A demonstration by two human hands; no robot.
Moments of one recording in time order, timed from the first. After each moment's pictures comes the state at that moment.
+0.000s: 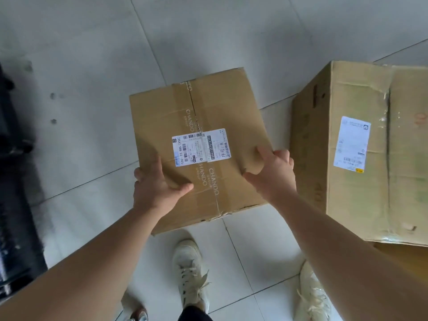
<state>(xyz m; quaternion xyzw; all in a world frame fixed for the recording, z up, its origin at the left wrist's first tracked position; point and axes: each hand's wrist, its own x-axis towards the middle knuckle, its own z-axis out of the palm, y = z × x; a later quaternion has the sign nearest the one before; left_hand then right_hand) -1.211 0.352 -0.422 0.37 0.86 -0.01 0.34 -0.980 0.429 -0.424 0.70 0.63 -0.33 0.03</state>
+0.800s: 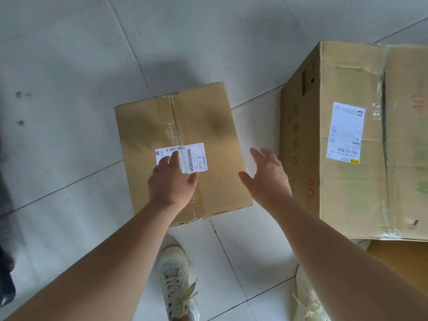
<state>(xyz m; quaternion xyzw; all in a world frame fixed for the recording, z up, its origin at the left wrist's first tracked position) -1.148 0.377 -0.474 0.49 0.82 -0.01 0.30 -0.946 0.417 -0.476 0.68 0.66 -0.32 0.04</state>
